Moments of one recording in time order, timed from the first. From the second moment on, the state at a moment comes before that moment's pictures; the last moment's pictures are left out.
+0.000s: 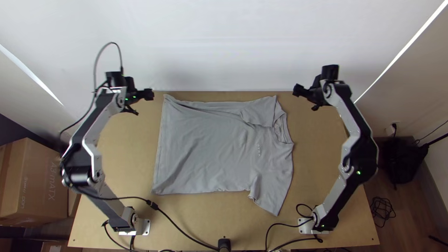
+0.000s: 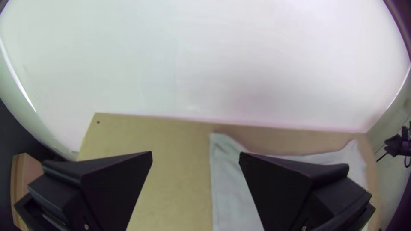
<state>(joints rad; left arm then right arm) 0.11 1.82 1.60 -0.40 0.07 -0.03 -0.04 1.94 1.80 -0.71 -0.16 0.31</state>
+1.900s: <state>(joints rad) 0.18 1.06 1.33 -0.77 0.22 -0.09 0.01 1.40 0.73 -0.86 -0.38 0.12</state>
